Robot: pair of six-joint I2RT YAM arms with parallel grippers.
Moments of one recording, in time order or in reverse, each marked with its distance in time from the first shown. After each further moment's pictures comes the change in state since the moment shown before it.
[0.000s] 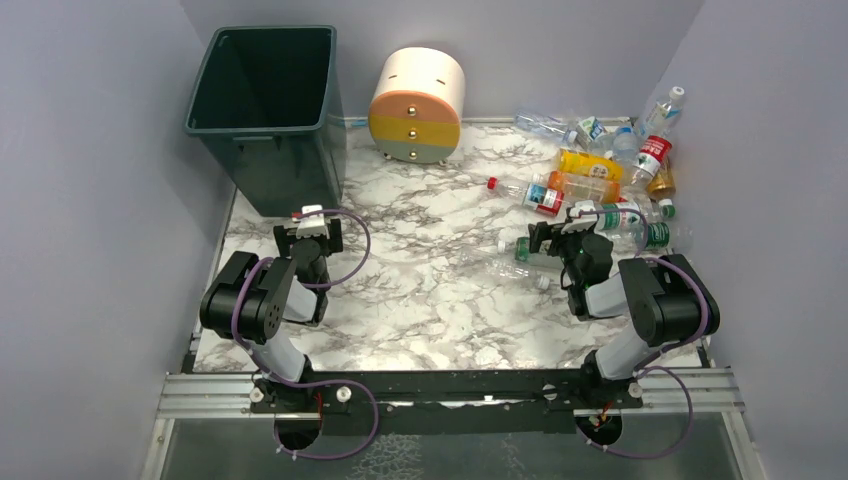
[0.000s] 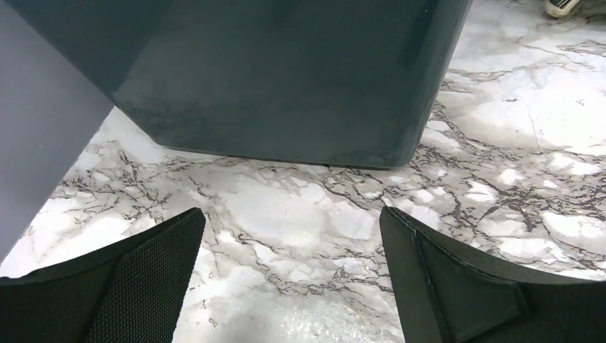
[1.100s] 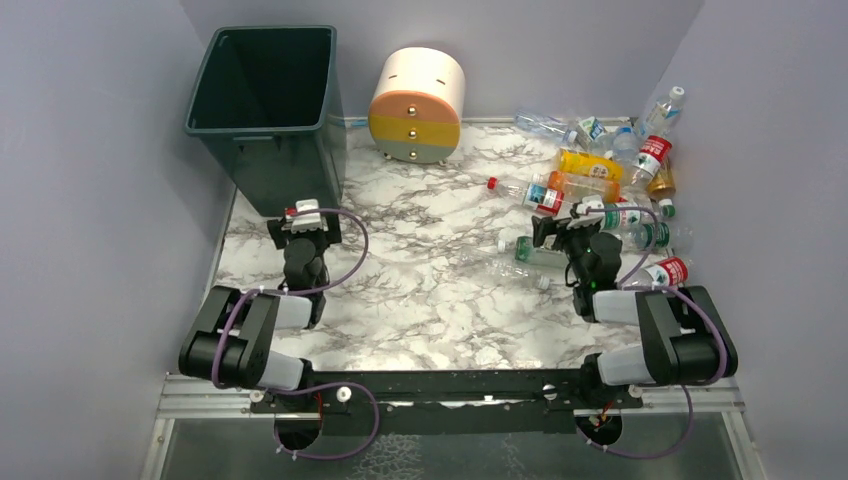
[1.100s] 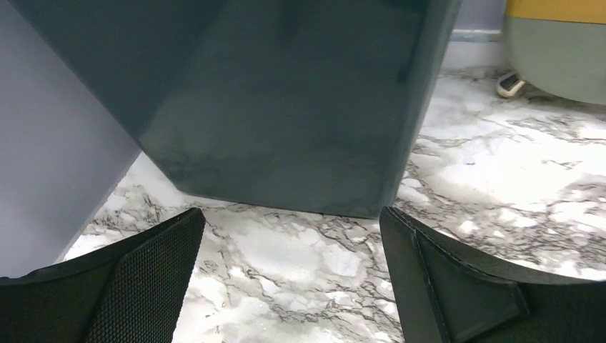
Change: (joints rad) left arm -0.021 -0.210 -0.006 -0.093 -0.005 0.005; right arm 0.000 -0.179 0.005 -0.119 -0.011 -0.010
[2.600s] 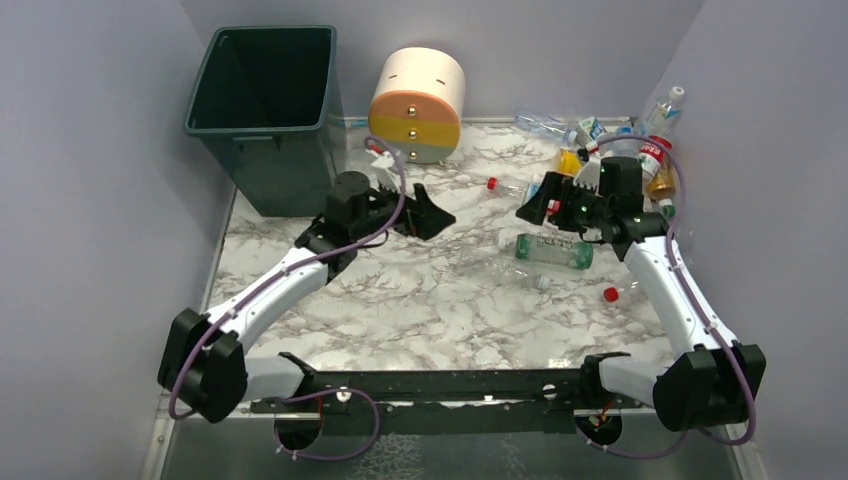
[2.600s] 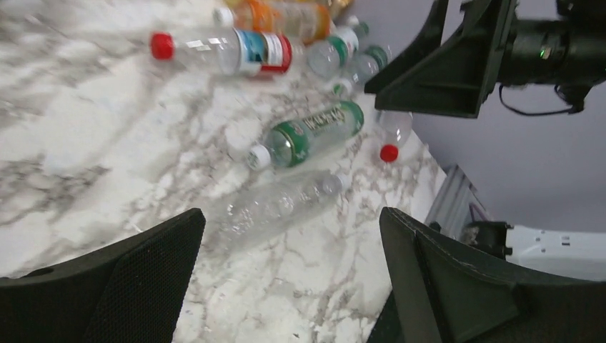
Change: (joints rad) left arm -0.314 -0.243 0.633 -1.025 0.871 -0.594; right arm 0.001 -0.248 0.761 -1.607 -0.338 0.368
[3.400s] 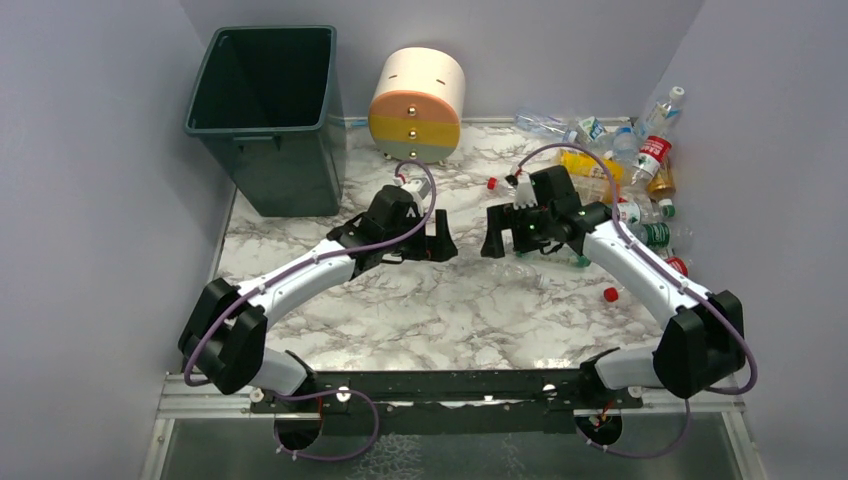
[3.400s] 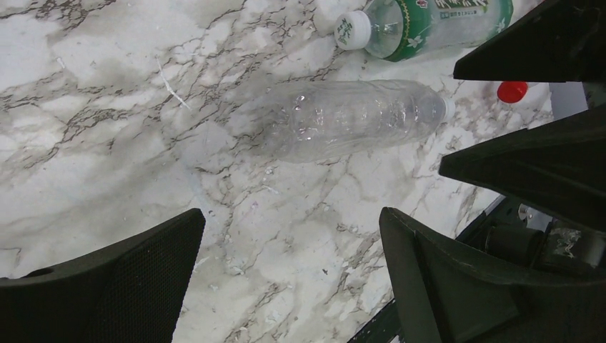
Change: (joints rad) left arm -0.182 0.219 0.081 -0.349 -0.239 -0.048; right arm 0.279 0.155 0.035 -0.125 0.085 -0.134
